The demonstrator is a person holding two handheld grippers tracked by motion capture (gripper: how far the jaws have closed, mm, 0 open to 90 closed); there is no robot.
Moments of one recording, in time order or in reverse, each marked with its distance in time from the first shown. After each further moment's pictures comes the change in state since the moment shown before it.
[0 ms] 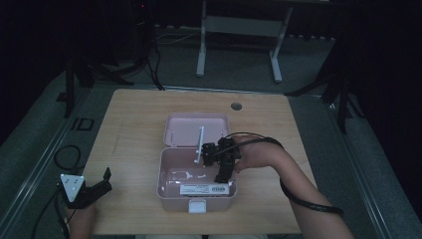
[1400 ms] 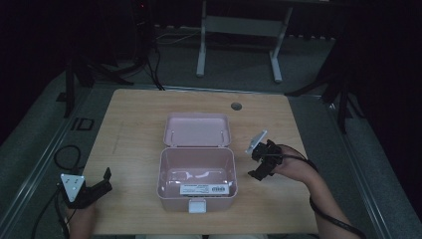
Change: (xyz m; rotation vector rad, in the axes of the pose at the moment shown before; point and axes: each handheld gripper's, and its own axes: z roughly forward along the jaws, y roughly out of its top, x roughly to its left) left arm 0.000 0.000 0.000 0.000 0.000 0.001; right arm -0.037 -0.153 0.084 -0.180 -0.189 0.394
